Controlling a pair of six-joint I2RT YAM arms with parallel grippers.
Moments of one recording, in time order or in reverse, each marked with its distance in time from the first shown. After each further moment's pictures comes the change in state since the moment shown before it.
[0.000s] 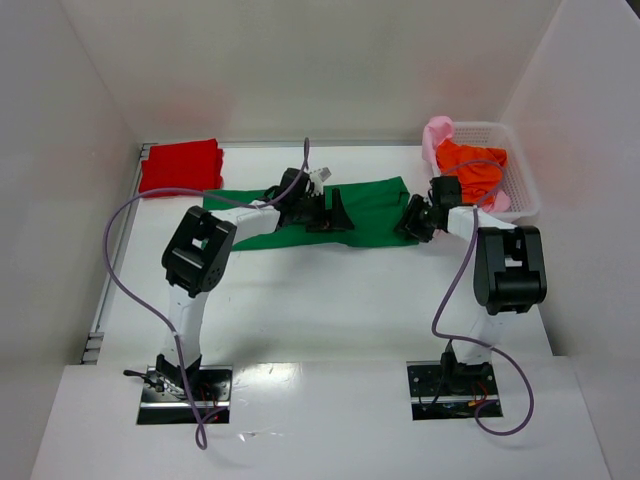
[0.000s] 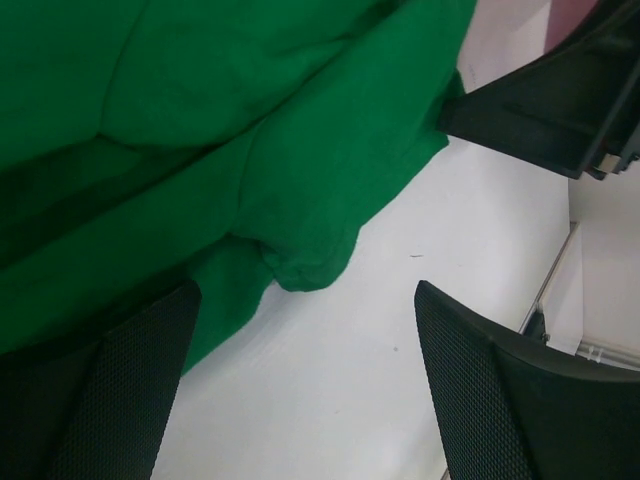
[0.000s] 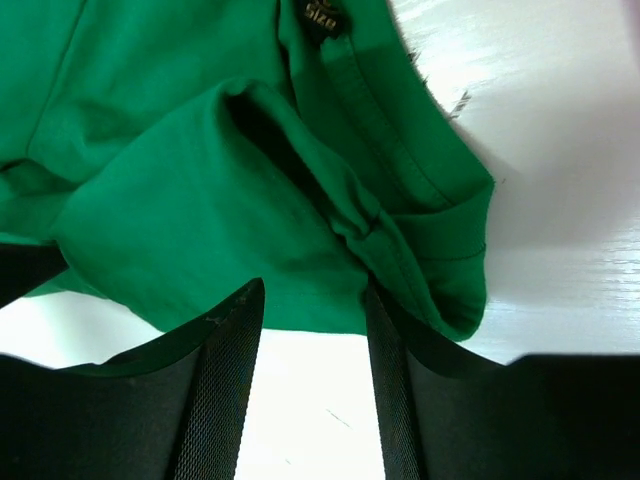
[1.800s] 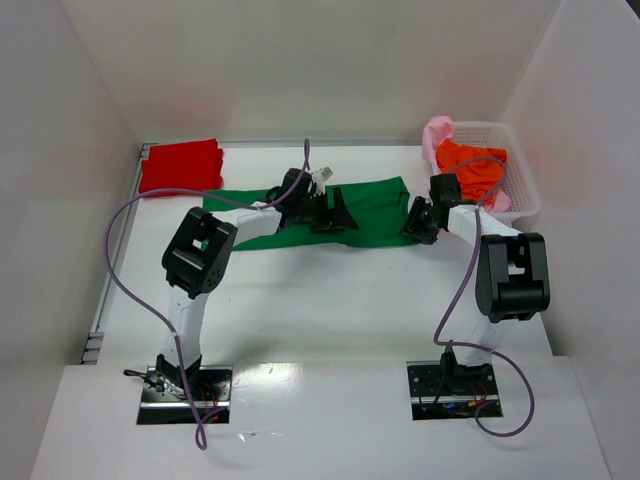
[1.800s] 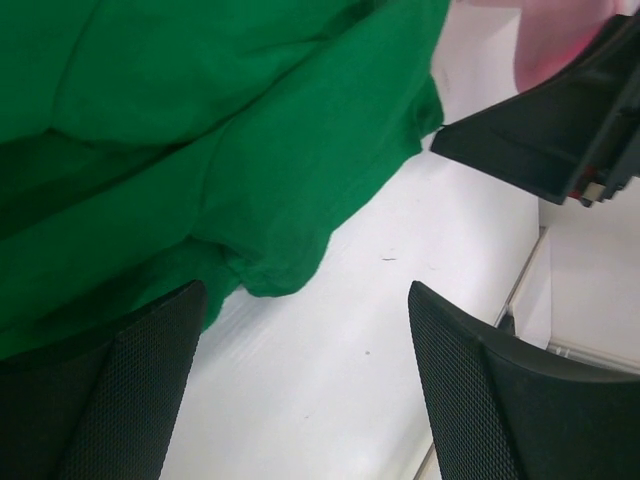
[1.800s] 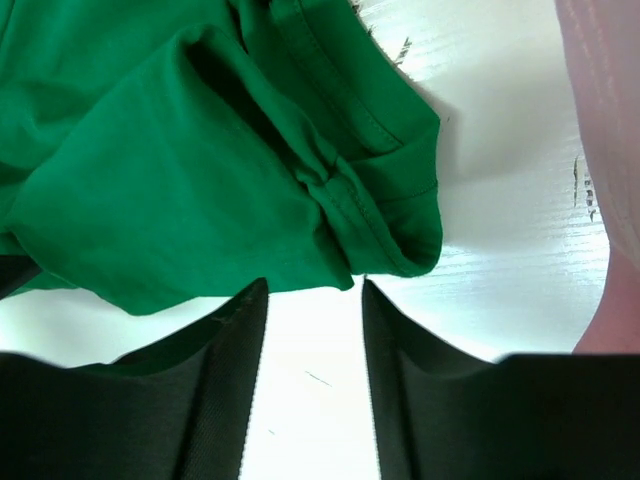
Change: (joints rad) left arm -0.012 0.004 -0.006 0.031 0.010 -0.073; right arm 0.025 -0.059 0.019 -0.140 0.122 -0.007
